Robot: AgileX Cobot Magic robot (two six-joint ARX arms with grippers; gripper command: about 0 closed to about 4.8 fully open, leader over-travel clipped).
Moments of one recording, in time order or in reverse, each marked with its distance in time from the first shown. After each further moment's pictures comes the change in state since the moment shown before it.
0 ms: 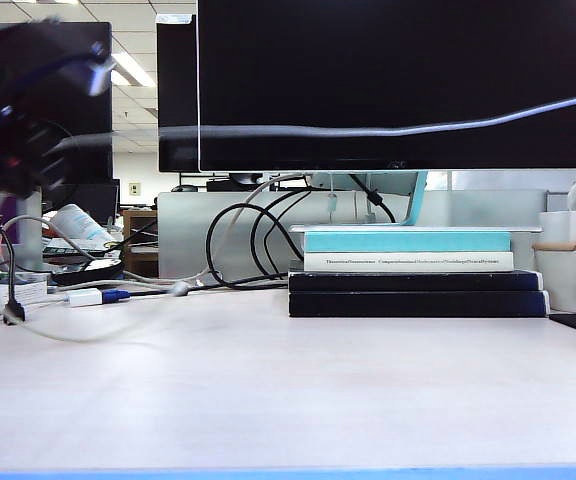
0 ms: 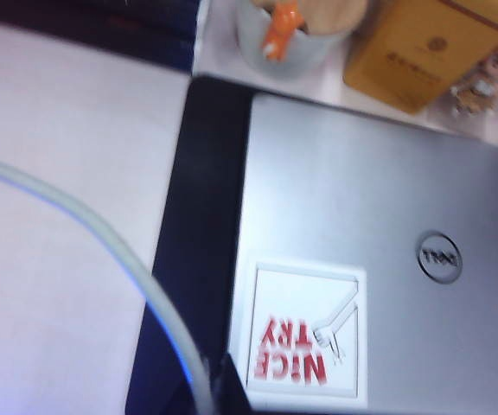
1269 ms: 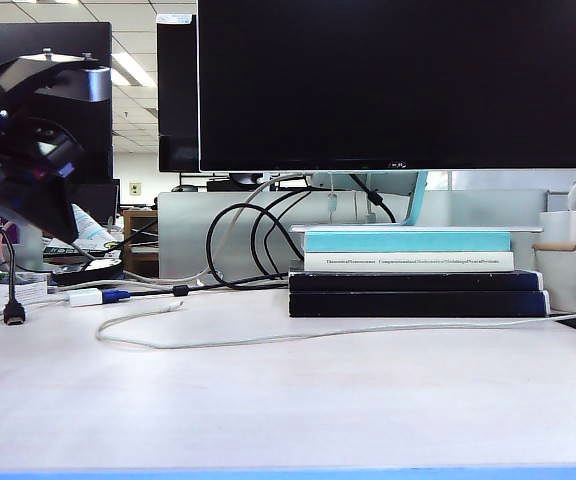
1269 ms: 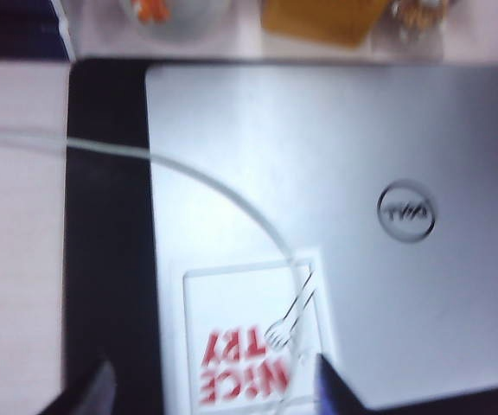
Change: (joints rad) left arm 0.086 -0.002 0.000 -0.118 0.435 -0.177; right arm -0.224 0.157 -0.040 0.126 -0.078 0.058
